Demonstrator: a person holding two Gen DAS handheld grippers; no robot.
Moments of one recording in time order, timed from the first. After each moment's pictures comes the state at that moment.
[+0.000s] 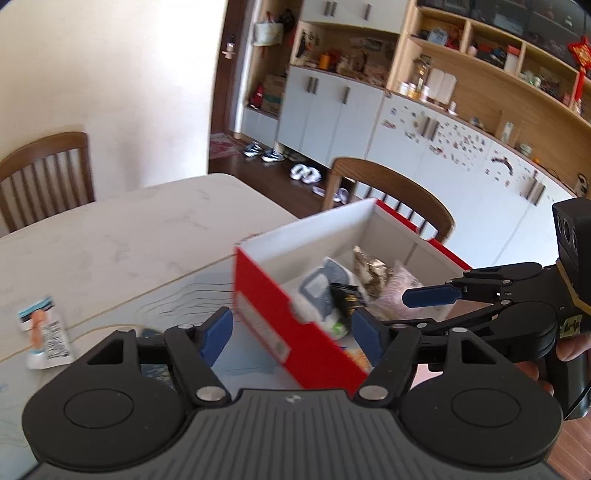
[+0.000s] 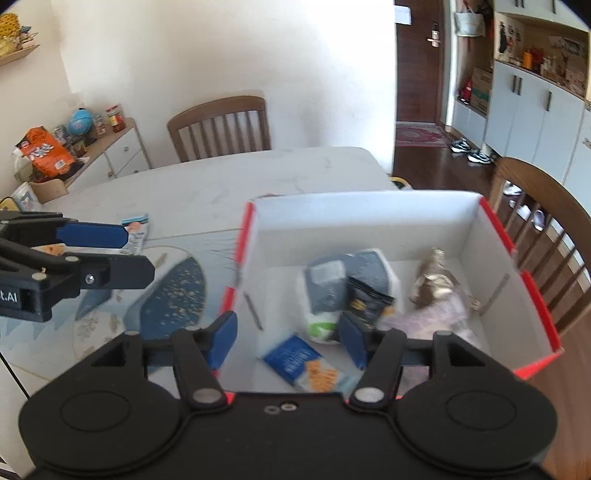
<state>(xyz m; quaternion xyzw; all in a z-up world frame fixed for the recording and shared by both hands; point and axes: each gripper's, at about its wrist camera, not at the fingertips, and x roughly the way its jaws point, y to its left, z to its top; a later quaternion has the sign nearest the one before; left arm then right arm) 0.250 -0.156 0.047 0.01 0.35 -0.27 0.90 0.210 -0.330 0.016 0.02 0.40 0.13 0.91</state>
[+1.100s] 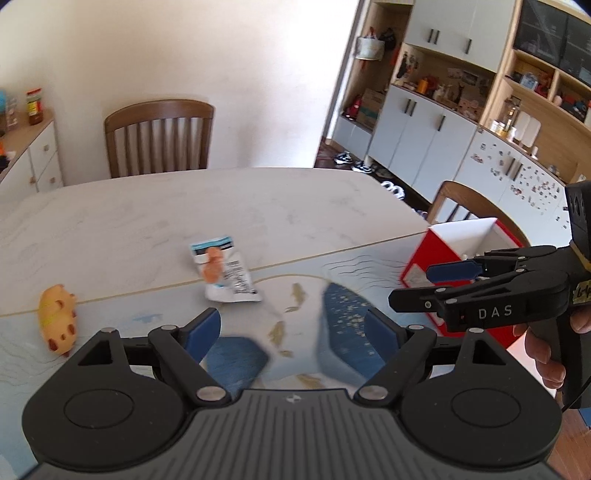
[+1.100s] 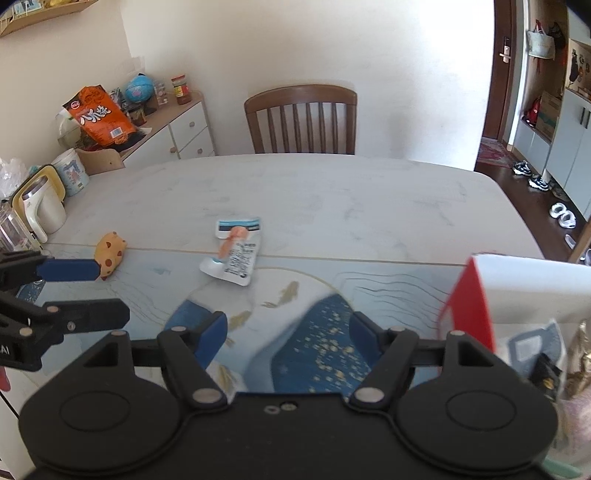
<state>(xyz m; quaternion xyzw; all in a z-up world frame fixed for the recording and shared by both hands) 0.234 0.045 0.020 -0.05 0.36 -0.14 0.92 0.265 -0.137 0.011 -0.02 0.40 0.20 0.89</state>
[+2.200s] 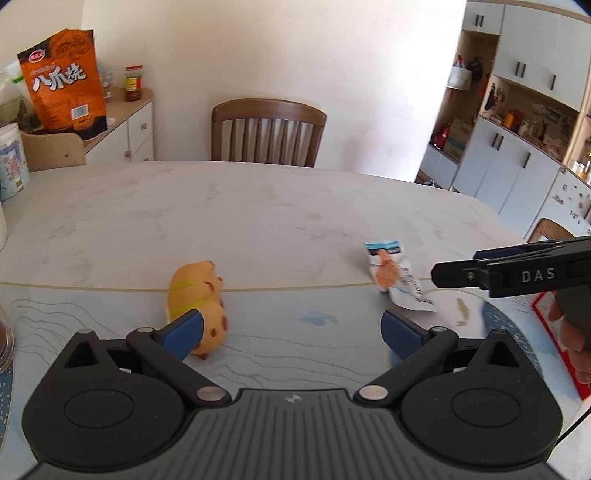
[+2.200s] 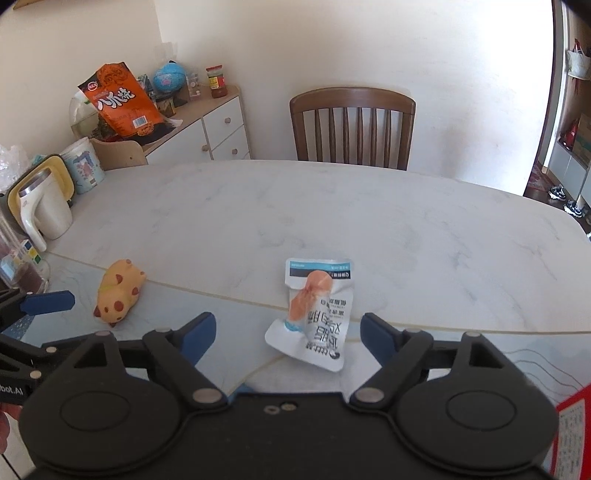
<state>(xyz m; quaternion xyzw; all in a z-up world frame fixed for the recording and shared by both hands) 0.252 0.172 -0.043 -0.08 0.34 -0.01 0.94 0.338 -0.012 -0.028 -0.04 0.39 0.24 0.89</state>
